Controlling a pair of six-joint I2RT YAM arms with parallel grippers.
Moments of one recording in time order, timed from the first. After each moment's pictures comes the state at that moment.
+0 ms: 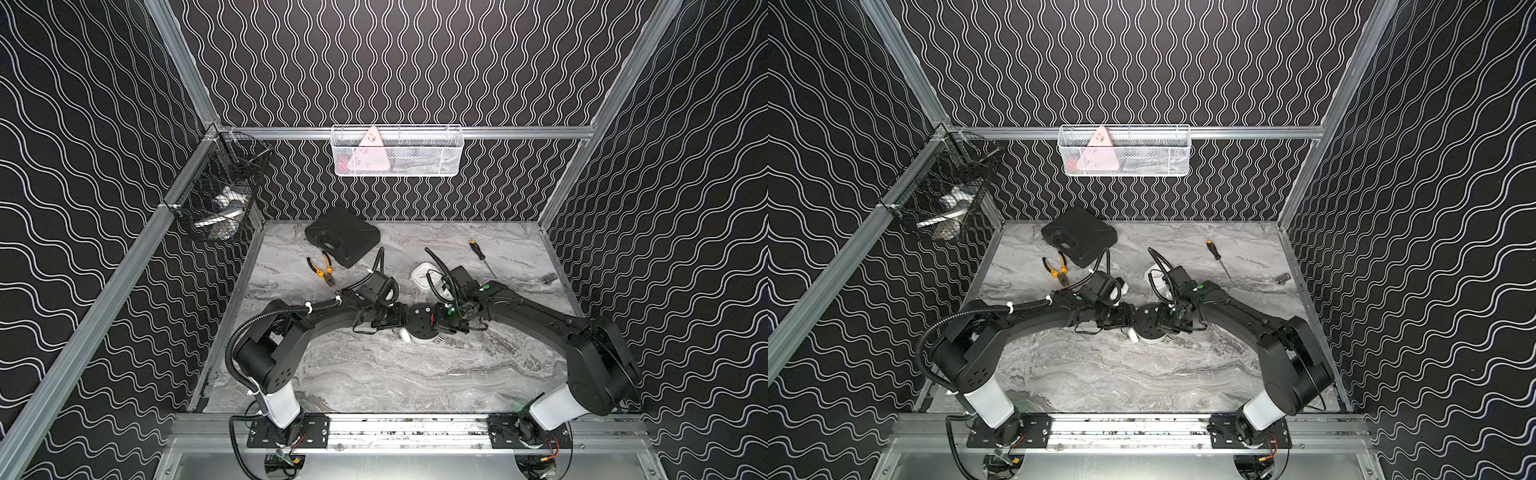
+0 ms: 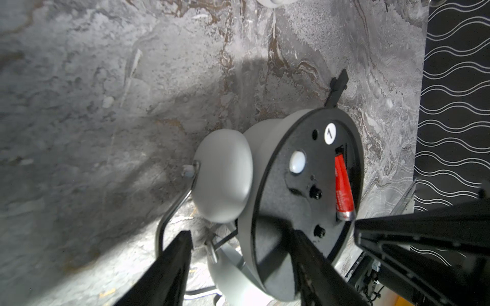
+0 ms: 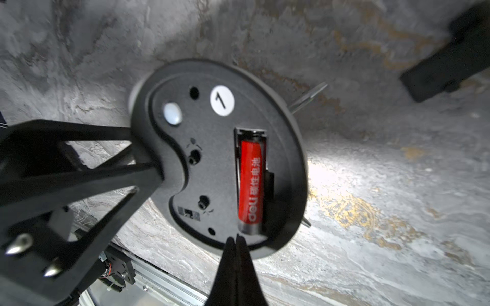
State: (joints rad) left arm -0.58 1.74 0.99 -0.25 0.36 -0.64; right arm 0.58 1.56 1.03 -0.69 -0.28 0.69
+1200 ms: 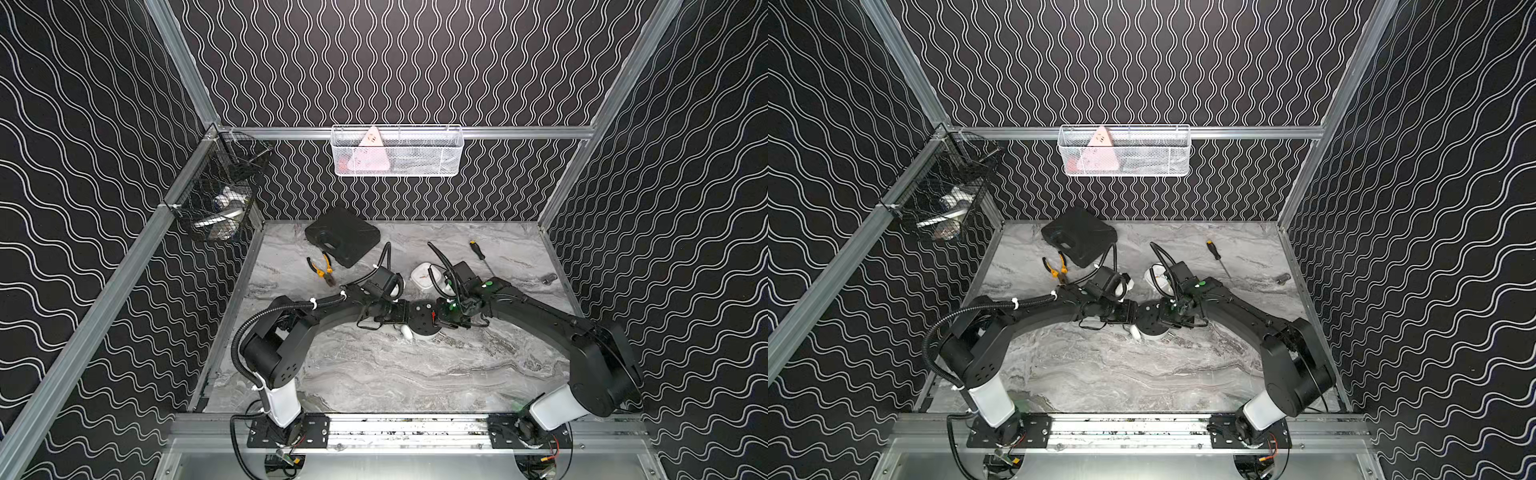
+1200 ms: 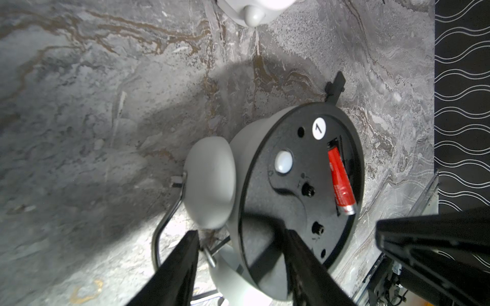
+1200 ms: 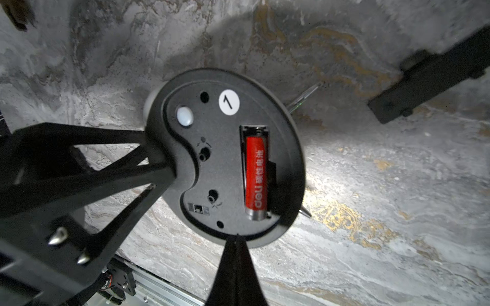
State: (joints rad) left arm -0.58 1.79 1.06 -0.30 0.32 -0.54; right arm 0.57 1.57 1.06 -0.71 -0.25 0.69
